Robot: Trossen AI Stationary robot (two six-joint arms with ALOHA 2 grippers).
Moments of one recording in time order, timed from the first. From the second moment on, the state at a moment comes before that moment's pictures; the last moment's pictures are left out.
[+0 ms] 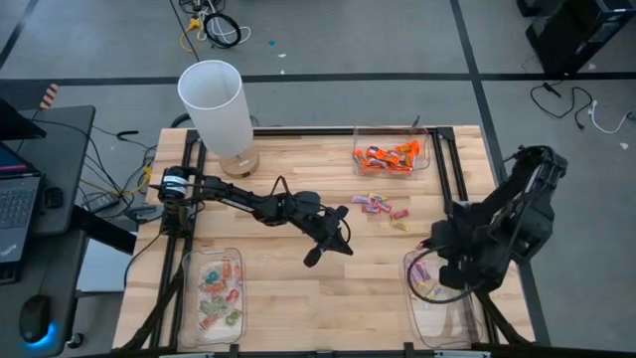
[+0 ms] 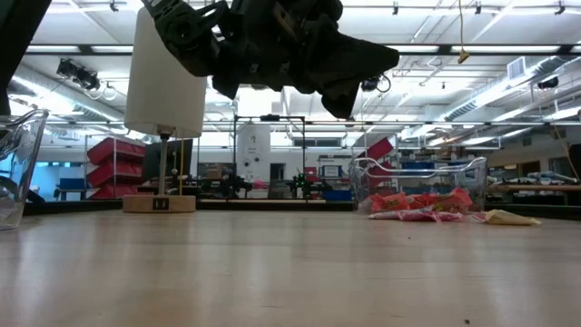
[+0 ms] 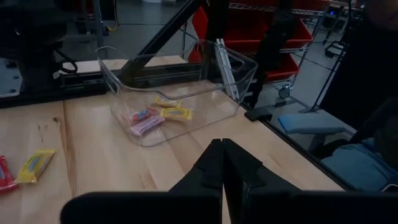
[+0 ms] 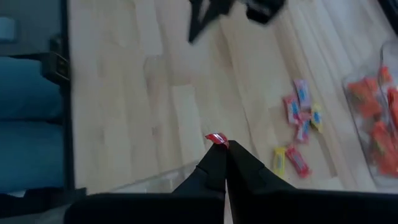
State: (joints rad) left arm -0.04 1.92 1.09 0.61 0.52 0.00; right arm 0.87 1.29 1.52 -1.49 0.51 1.01
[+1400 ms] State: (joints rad) left arm -0.04 1.92 1.09 0.61 0.52 0.04; right arm 1.14 1.13 0.60 -0.65 0.26 1.68
